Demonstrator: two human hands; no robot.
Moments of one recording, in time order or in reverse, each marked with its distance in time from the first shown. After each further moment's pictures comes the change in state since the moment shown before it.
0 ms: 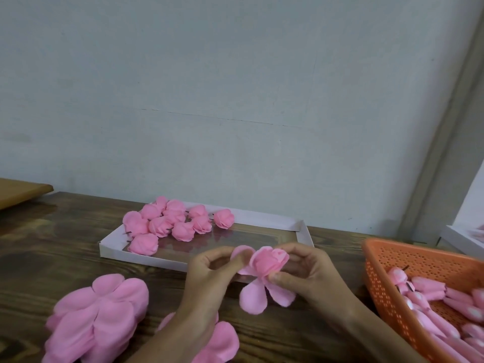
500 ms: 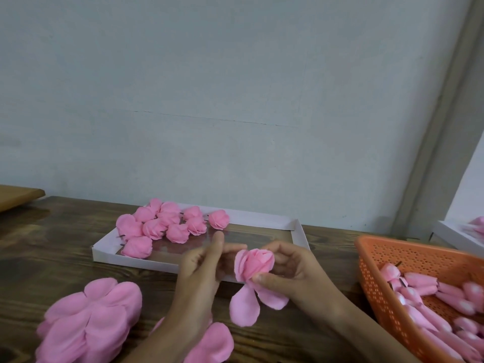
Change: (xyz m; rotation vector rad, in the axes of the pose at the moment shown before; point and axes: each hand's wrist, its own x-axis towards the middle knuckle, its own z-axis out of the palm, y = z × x) left_hand -0.005 0.015 0.008 -0.053 0.023 0.074; right_hand 0.000 -0.014 0.016 0.010 -0.024 0.066
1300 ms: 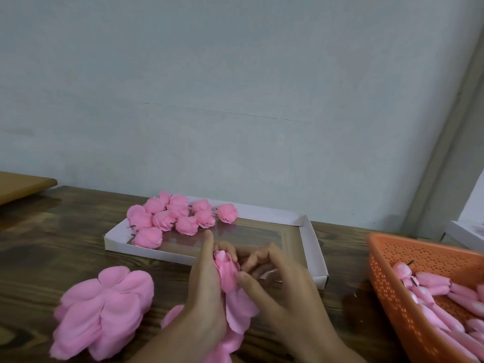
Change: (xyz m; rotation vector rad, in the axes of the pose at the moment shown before) left_hand 0.000 -0.010 -0.003 -0.412 0.006 -0.256; right_hand -0.017 0.005 0.053 -0.509 0.194 -0.311
